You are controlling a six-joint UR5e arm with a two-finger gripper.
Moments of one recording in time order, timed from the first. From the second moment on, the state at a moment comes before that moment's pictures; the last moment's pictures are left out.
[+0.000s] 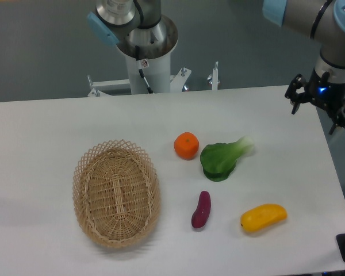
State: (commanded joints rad) arm 2.82 -1.93 -1.30 -1.35 1.56 1.57
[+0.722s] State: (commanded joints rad) arm 2.81 -1.91 -1.44 -1.21 1.54 1.56
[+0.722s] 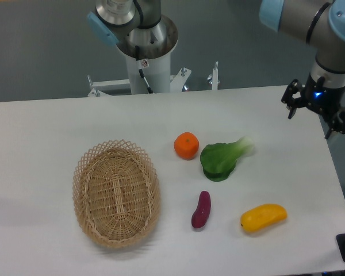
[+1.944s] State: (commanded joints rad) arm 2.81 -1.92 -1.87 -0.83 1.53 1.77
